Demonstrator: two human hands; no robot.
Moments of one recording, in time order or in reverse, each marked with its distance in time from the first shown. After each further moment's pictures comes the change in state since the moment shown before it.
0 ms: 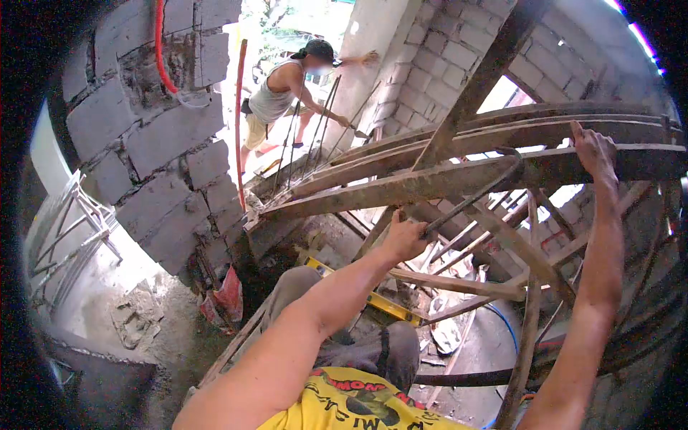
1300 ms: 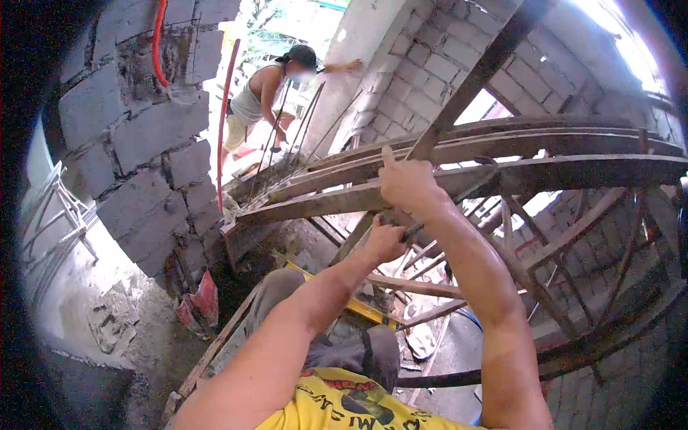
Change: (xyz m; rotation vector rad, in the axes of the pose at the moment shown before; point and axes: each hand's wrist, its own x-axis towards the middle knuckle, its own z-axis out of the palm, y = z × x) left_hand -0.001 -0.004 0.004 -0.009 0.135 0.067; right_hand -0.073 -0.314 -0.179 0.695 -0.279 -0.438
